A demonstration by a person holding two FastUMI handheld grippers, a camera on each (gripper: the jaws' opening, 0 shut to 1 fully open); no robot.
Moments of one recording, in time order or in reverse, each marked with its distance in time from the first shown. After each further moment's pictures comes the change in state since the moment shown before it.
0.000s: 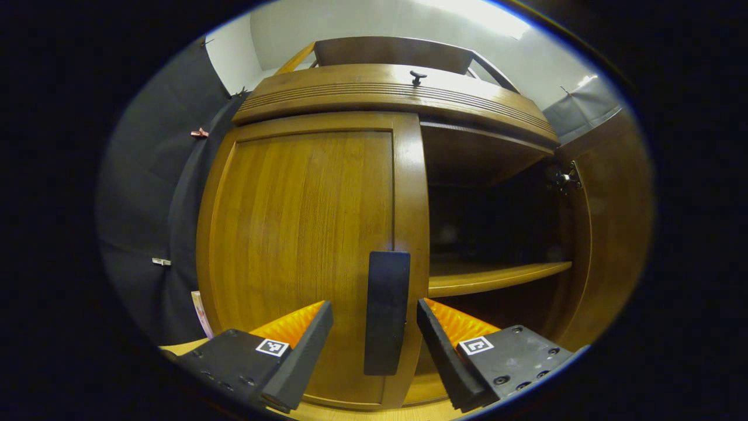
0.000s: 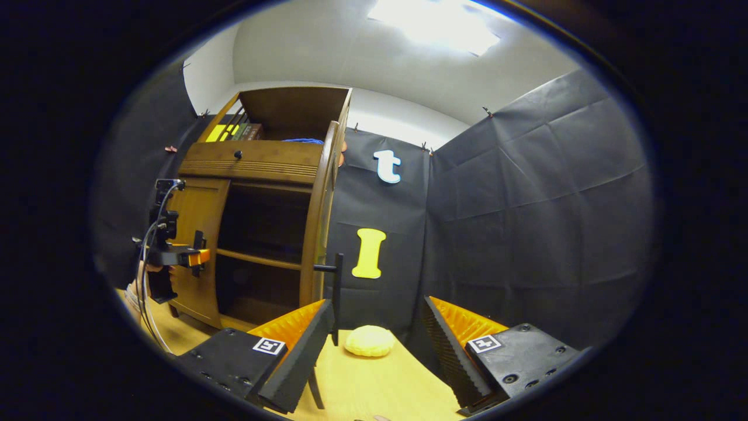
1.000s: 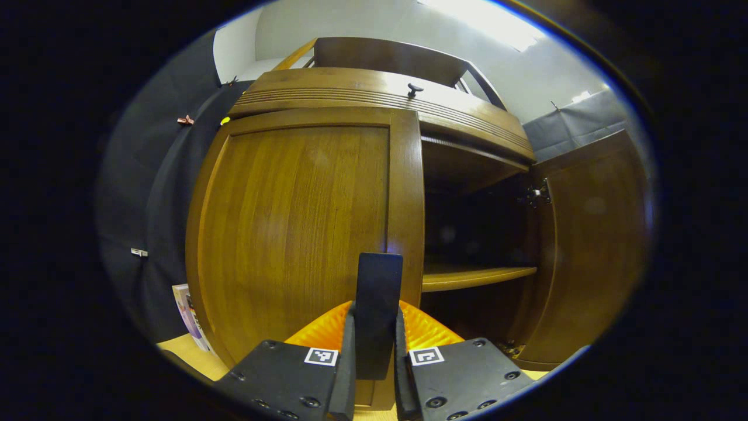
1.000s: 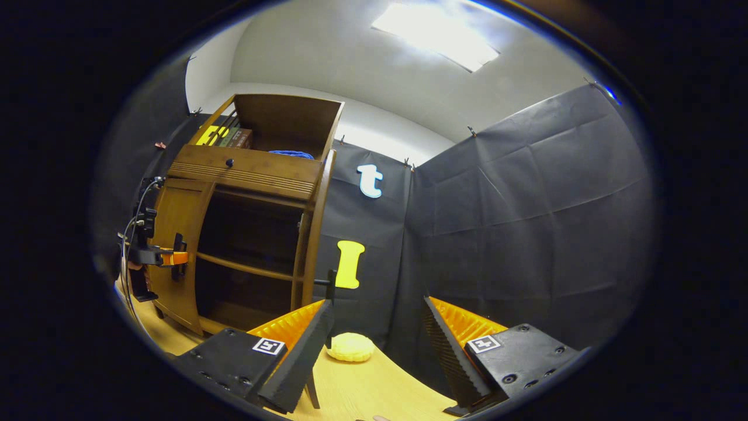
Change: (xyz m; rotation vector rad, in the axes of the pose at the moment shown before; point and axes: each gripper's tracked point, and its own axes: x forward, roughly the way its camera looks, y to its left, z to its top) left arm -0.044 -0.001 0.009 -0.046 0.032 -0.173; right arm -0.034 0.018 0.034 0.000 -0.075 -0.047
